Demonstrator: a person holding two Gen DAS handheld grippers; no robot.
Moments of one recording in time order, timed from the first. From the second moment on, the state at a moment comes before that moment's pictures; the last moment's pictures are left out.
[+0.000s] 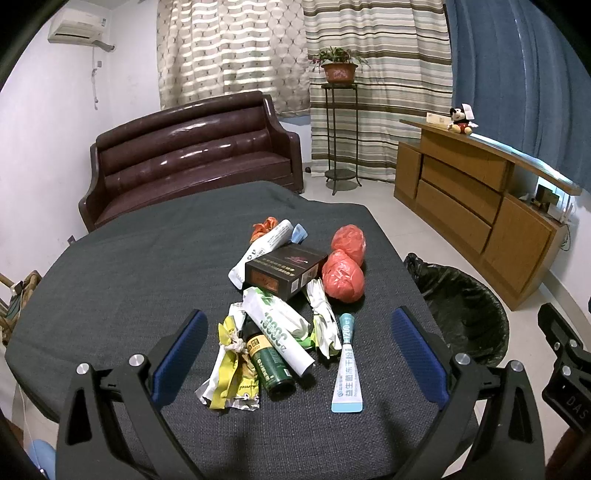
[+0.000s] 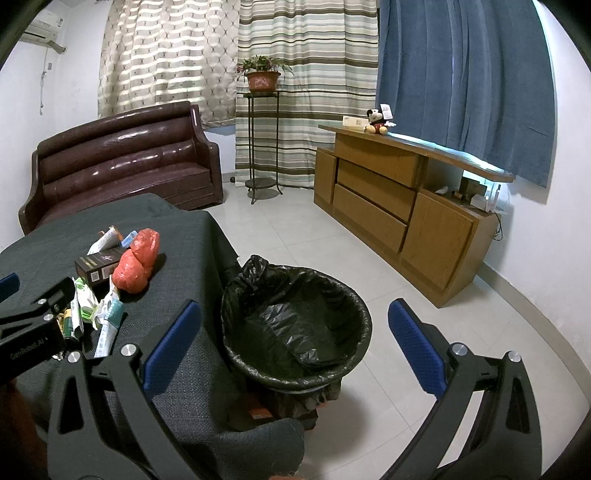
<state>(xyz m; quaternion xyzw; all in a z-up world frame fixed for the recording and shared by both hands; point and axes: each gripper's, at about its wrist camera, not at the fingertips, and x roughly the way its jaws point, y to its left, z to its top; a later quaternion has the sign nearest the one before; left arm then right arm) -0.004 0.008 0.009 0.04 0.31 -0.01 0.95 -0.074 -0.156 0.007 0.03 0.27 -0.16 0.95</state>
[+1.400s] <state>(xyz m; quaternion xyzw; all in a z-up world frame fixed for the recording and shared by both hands) -0.001 0.013 -0.008 0.04 0.32 -0.02 0.94 -0.072 -0.147 0.003 0.02 0.28 -0.16 0.95</state>
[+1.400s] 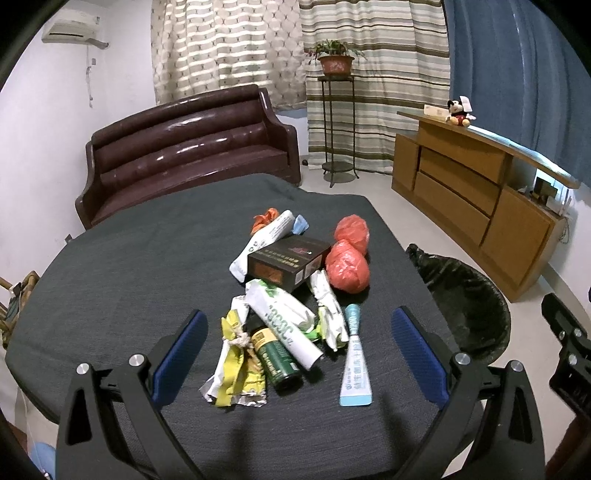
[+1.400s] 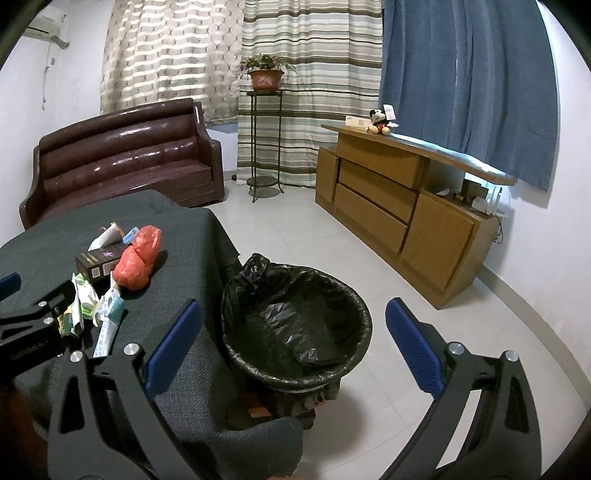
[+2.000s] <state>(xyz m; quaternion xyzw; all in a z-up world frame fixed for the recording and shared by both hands) -0.011 0.082 -0.016 0.04 0.35 0.02 0.93 -0.049 -0.109 0.000 0.00 0.29 -0.11 0.95</state>
